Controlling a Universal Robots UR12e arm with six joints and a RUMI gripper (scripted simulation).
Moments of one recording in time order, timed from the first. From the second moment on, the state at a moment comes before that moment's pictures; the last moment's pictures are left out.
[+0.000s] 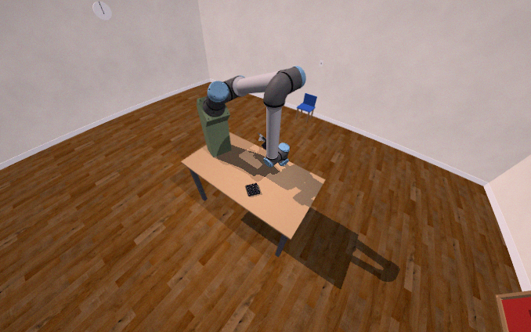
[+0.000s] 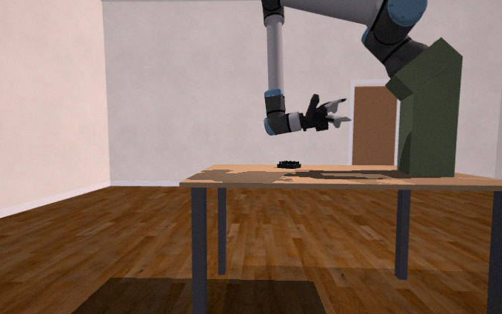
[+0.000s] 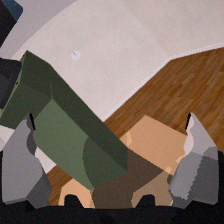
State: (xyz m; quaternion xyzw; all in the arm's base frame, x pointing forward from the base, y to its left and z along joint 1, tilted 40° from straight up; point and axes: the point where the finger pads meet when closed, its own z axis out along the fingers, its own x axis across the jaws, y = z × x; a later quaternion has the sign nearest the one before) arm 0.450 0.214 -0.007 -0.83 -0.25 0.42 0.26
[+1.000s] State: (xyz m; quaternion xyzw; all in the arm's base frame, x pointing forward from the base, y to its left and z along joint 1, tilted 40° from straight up) arm 0.451 0.213 -0.007 -0.84 -0.24 0.42 0.26
